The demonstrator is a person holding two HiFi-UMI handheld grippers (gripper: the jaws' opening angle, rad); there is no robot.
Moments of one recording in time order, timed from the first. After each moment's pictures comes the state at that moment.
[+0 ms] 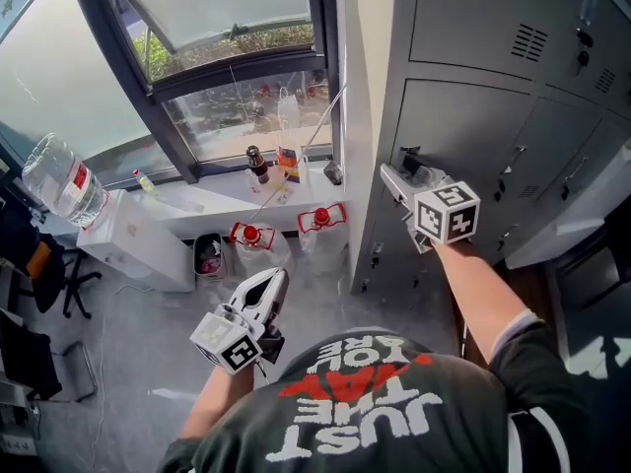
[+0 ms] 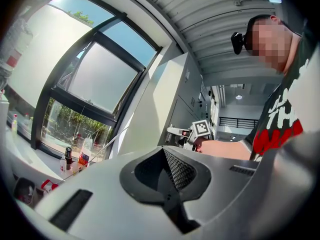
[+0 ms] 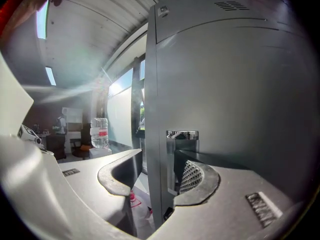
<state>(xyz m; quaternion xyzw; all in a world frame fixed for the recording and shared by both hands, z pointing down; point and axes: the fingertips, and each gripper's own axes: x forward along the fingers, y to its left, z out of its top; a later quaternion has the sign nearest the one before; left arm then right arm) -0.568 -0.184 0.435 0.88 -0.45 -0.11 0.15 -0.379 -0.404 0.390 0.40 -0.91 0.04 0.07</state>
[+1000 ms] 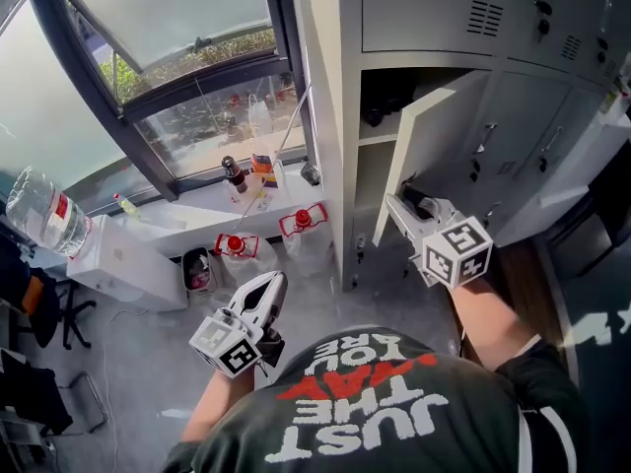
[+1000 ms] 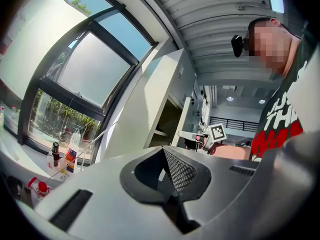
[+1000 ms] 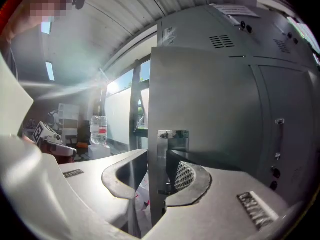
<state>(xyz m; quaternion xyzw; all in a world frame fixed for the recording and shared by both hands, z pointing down) -0.534 -0.185 0.434 0.90 -0.39 -0.11 0.16 -0.326 -0.310 0.389 0.43 -0.90 0.02 0.08</state>
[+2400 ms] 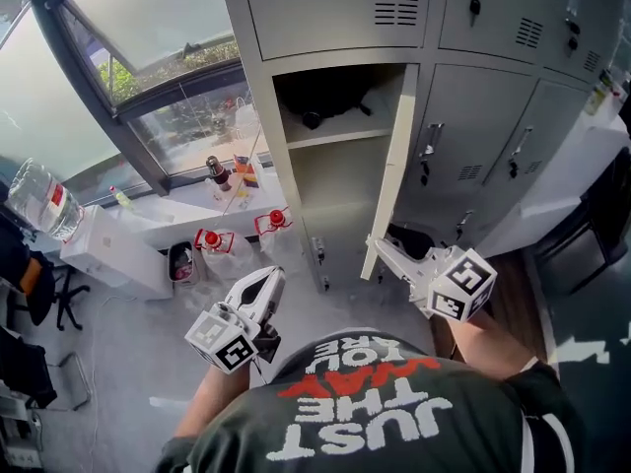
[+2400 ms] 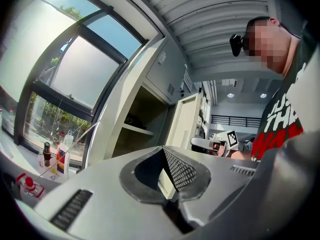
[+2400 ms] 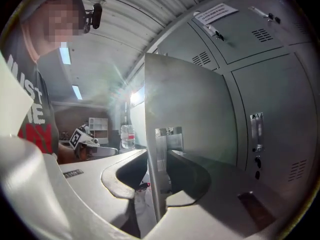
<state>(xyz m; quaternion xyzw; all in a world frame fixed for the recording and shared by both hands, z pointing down) -0.373 -0.170 0.417 0.90 -0.41 -0.10 0.14 -0.201 -0.225 0.390 0.28 -0.96 0.04 0.03</state>
